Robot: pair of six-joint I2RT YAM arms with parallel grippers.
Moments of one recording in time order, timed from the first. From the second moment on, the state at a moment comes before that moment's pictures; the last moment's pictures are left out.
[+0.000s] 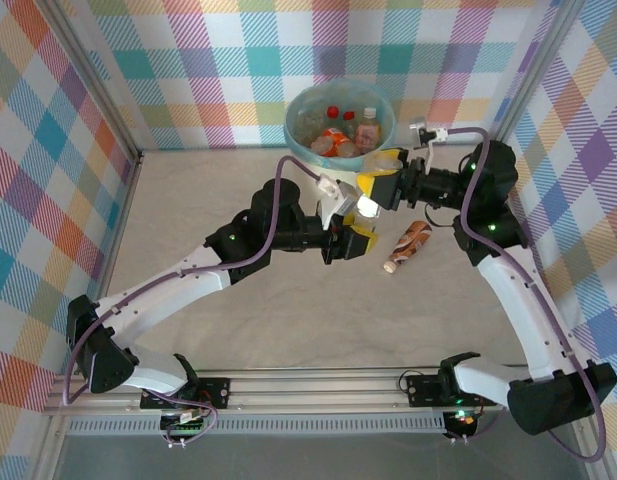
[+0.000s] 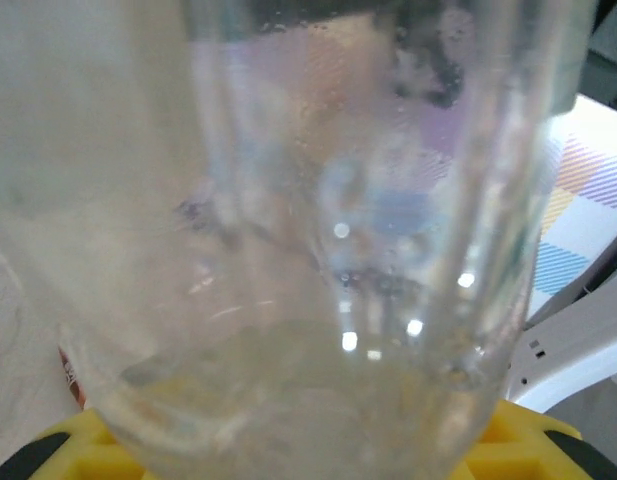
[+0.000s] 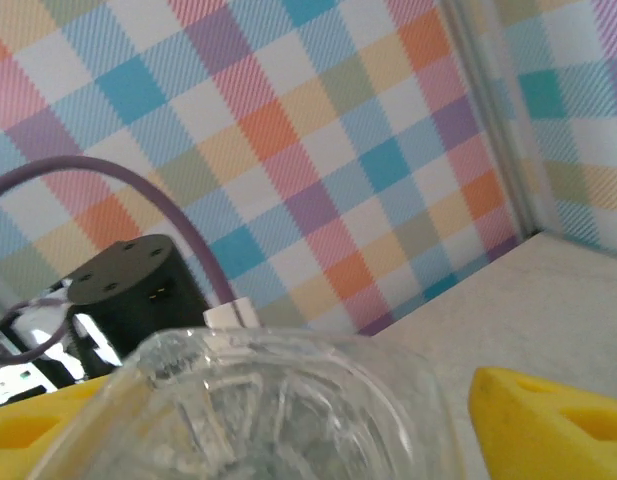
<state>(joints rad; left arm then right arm) -0.89 1.40 1.32 -0.13 0.50 -0.16 0.29 1.16 1.29 -0.01 -1.05 0.55</state>
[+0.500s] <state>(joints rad) -0.89 1.29 1.24 -0.15 0.40 -0.10 0.30 1.20 1.42 -0.22 -1.09 0.40</state>
